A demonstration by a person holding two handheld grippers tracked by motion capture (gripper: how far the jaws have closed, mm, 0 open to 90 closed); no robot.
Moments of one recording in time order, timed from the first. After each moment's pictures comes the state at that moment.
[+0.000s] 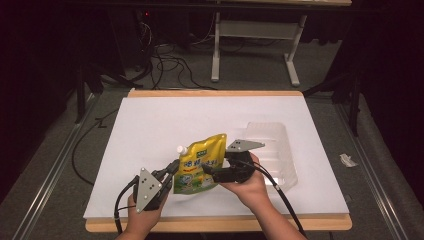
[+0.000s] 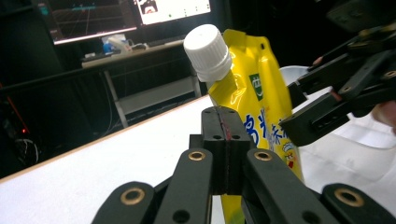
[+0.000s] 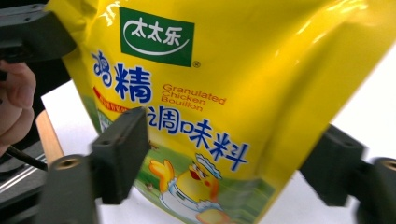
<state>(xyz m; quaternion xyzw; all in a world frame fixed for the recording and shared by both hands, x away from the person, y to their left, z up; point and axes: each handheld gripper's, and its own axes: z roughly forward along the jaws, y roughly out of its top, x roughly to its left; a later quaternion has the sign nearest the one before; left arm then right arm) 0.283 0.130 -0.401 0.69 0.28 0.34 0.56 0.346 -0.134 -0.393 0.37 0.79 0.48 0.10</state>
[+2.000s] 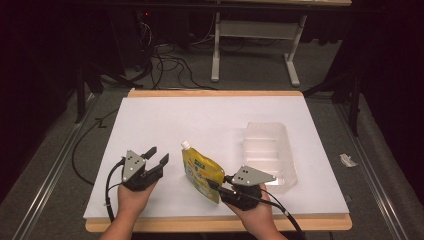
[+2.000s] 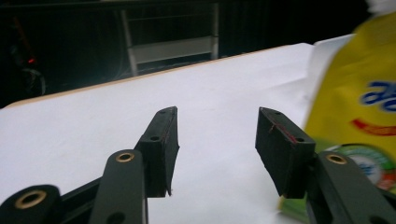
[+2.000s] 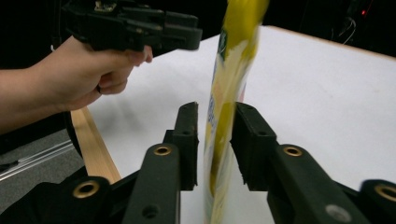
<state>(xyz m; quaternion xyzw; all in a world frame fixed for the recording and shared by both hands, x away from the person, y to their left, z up) 0.343 0.181 -0.429 0.70 0.40 0.29 0.52 0.281 -0.137 -0.402 0.31 0.78 0.53 0.15</state>
